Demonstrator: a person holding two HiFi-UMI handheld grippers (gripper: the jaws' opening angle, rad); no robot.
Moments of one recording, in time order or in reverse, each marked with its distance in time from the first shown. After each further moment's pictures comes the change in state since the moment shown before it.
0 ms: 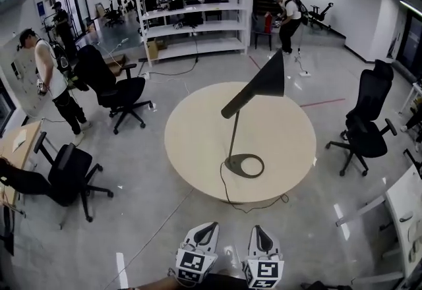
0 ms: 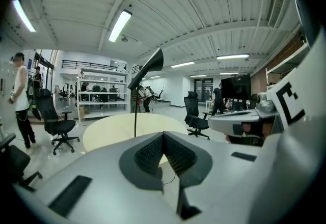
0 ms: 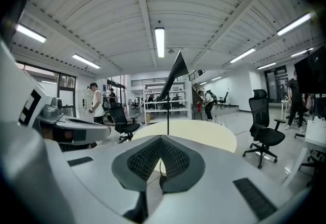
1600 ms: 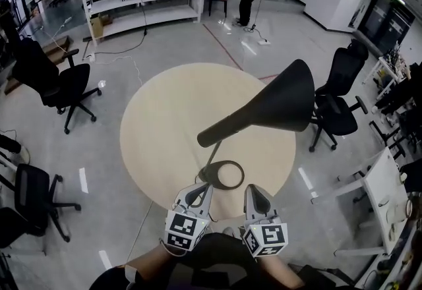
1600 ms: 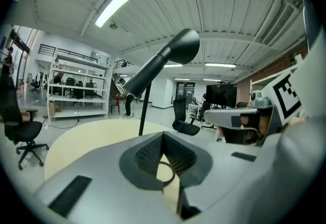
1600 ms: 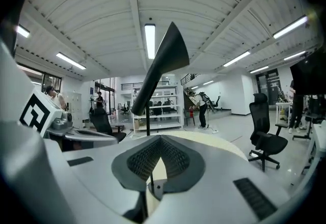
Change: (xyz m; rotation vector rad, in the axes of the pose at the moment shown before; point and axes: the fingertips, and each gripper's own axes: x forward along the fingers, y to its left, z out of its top) left arm 0.264 0.168 0.117 -0.006 0.009 -0.273; right arm 0.287 -0.067 0.115 0.029 -0.048 -0.102
